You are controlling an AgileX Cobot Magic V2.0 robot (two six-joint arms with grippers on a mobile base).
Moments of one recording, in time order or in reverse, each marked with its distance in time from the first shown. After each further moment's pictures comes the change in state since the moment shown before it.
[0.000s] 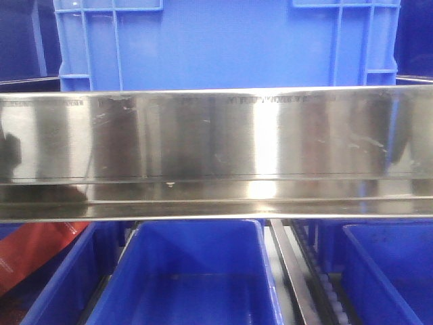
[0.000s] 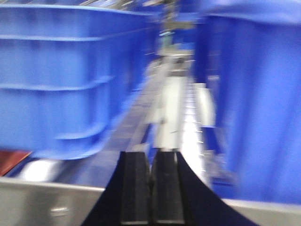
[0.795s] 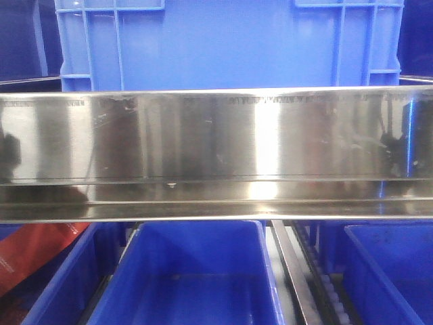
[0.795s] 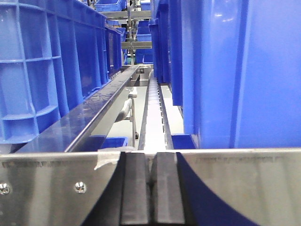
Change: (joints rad) left arm 0.000 0.000 0.000 0.000 -0.004 0.000; right arm -0.091 -0.166 0.209 0.013 -0.118 0.000
